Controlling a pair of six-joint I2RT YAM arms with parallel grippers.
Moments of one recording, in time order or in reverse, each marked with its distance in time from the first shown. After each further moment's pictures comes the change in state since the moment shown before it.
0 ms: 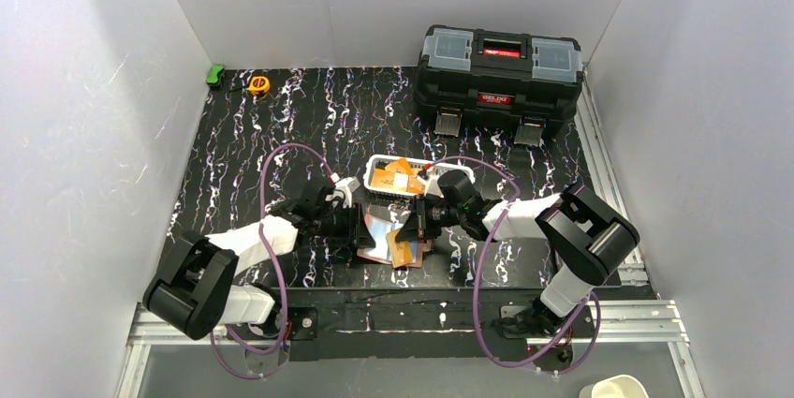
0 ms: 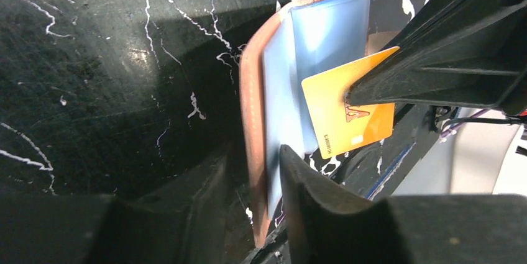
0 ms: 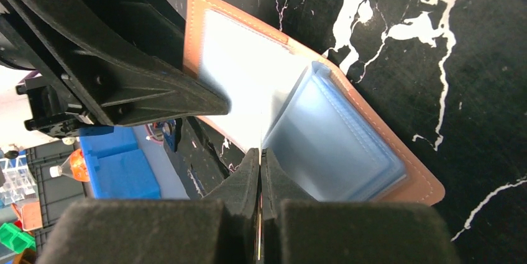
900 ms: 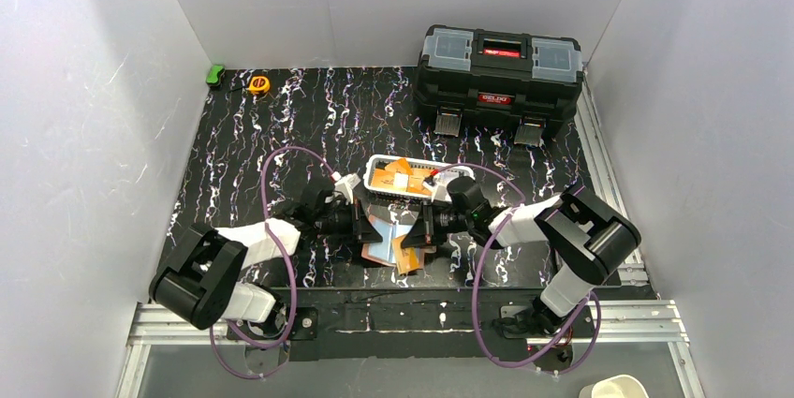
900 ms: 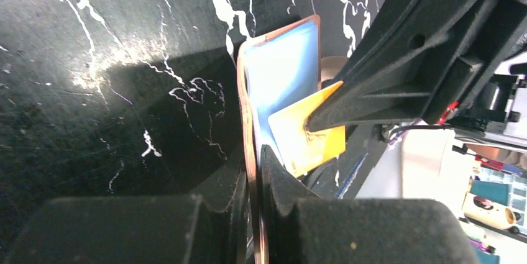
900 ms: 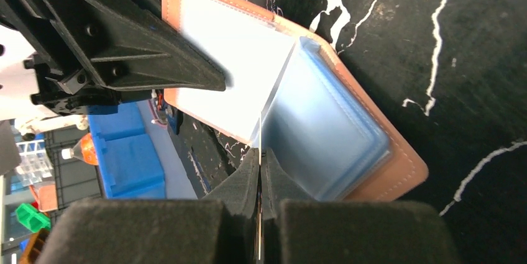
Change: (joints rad) left arm -0.002 0.062 -0.050 0.266 0.088 -0.157; right arm -0.026 -0.002 -0.084 0.088 -0.063 -0.005
